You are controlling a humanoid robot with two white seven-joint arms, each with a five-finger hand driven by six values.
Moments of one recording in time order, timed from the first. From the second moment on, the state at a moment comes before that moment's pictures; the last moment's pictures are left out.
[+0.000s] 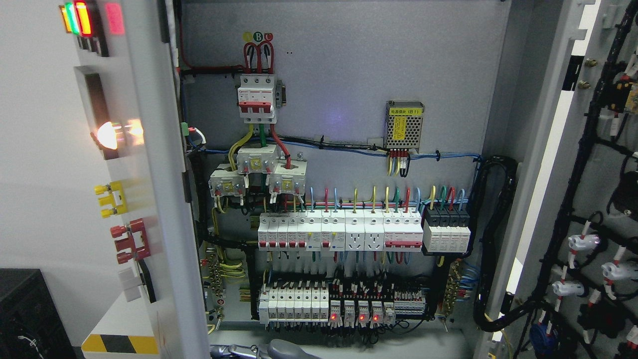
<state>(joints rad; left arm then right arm) -0.05 -0.11 -0.09 0.08 0.06 -0.09 -0.10 -0.50 -0.01 0.54 -1.64 -0.56 0.33 0.87</state>
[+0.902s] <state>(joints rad) -0.05 -0.11 -0.09 0.08 0.06 -0.09 -0.10 -0.53 0.09 0.68 -1.60 -0.53 0.33 0.79</state>
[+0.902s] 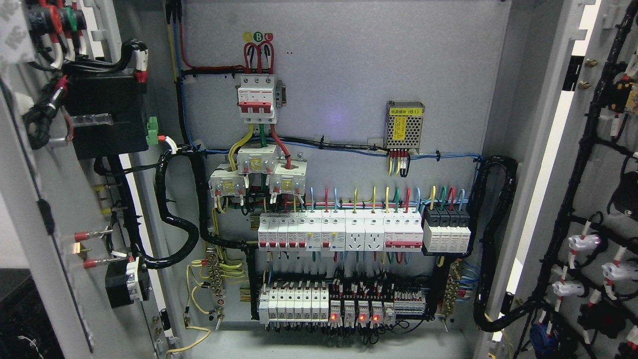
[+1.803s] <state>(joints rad) -0.05 -0.11 -0.09 0.08 0.06 -0.09 -0.10 -0.55 0.12 0.65 -1.53 -0.53 0.32 0.77</state>
